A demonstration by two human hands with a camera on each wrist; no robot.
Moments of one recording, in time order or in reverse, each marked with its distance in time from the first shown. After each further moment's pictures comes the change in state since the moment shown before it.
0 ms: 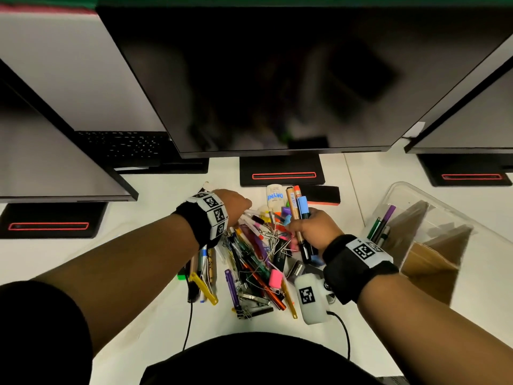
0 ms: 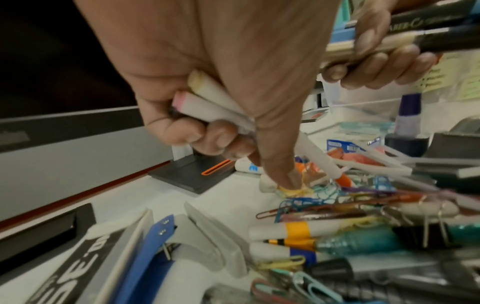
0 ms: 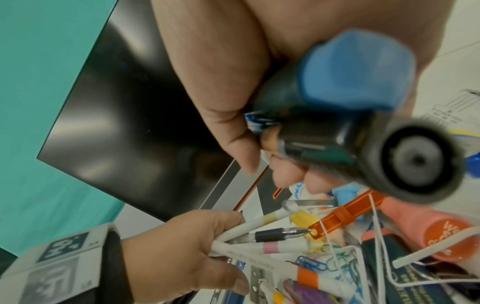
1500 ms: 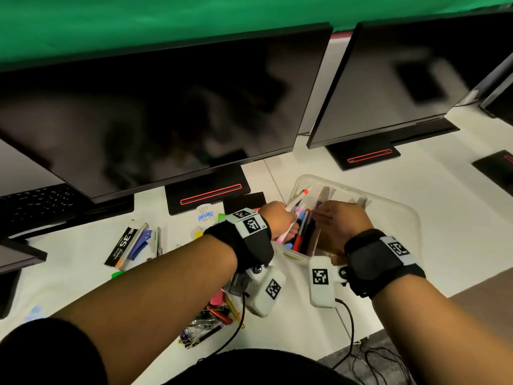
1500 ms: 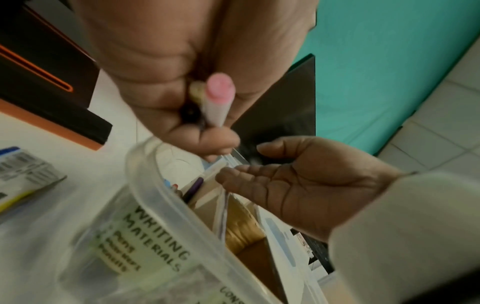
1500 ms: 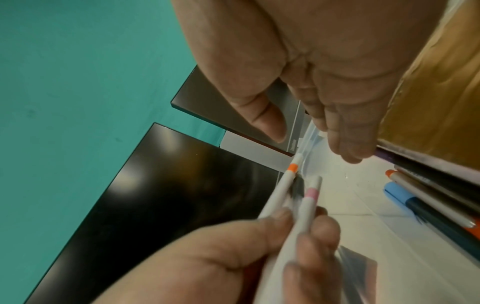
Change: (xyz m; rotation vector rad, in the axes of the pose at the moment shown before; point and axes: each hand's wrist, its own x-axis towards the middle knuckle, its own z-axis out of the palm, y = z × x) left_hand 0.037 0.218 -0.098 -1.400 -0.080 -0.075; right_hand -0.048 0.038 -0.152 0.656 0.486 0.064
